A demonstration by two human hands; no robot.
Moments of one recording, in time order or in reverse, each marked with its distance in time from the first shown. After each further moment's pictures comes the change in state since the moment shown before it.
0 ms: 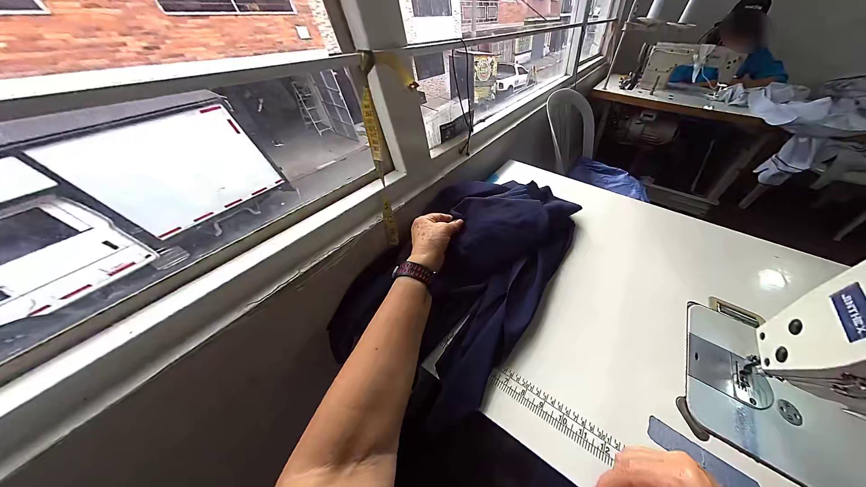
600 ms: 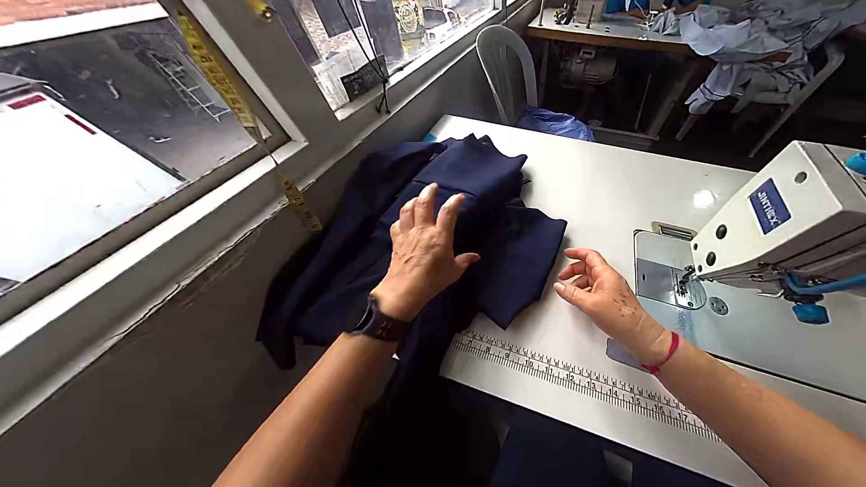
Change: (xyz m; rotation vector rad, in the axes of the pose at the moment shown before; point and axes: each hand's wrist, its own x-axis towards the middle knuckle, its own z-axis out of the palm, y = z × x) left_hand -0.096 -0.002 0.019 0.615 -0.362 0.903; right_hand 0.060 0.056 -0.018 0.061 0.616 0.533
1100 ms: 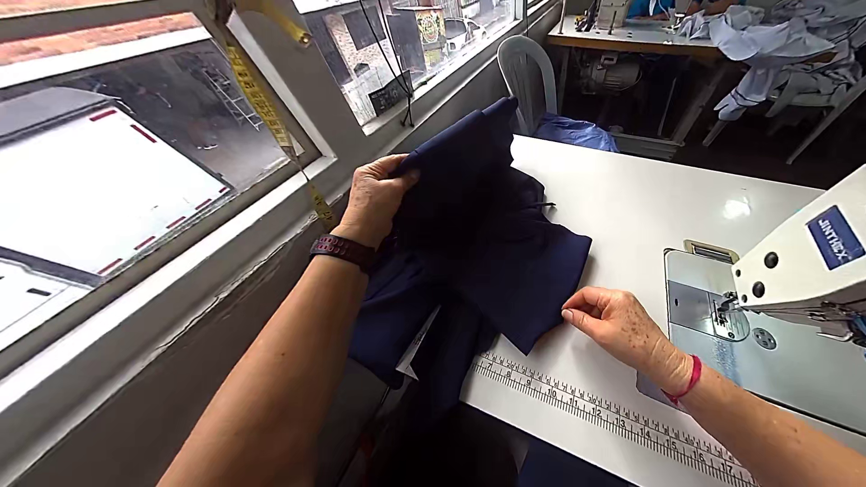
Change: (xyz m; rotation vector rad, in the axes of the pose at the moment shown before) left_hand 0.077 -0.074 -0.052 -0.624 0.202 -0.506; right_hand 0.018 0.007 0.008 -0.205 -0.108 -0.170
